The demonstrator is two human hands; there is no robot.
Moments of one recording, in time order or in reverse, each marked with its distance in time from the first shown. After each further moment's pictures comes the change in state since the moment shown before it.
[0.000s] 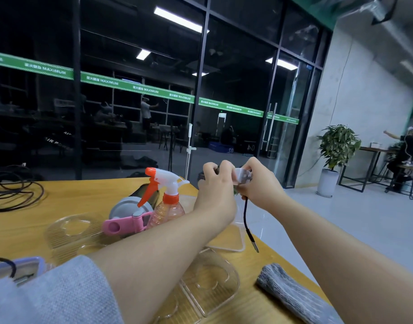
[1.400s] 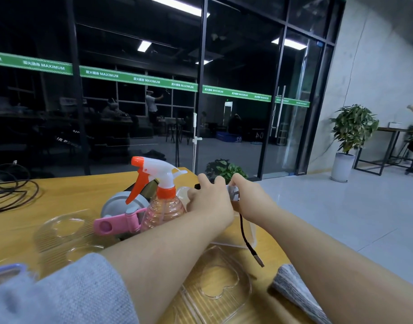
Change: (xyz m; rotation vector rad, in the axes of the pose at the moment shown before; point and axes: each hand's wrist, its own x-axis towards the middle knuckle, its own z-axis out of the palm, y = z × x) left_hand 0.022 -0.036 0.041 0.349 -0.234 -0.269; right_hand 0.015 0.042 0.066 -0.211 -0.198 -0.056
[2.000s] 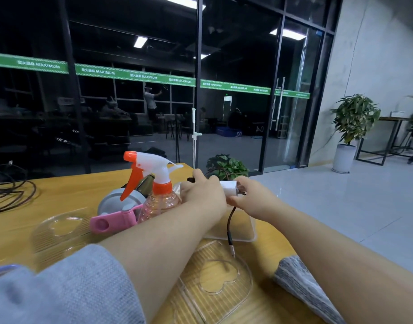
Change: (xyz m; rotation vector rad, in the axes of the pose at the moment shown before) left_hand 0.009 -0.002 0.002 0.172 -0.040 -0.056; right_hand -0.006 0.013 0.003 0.147 -0.052 0.038
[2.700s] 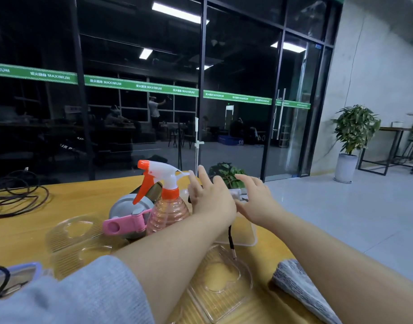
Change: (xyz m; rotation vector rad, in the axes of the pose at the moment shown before) left_hand -0.013 0.008 -0.001 -0.219 0.180 0.019; right_hand -0.006 0.002 -0.001 -0.054 0.119 -0.068
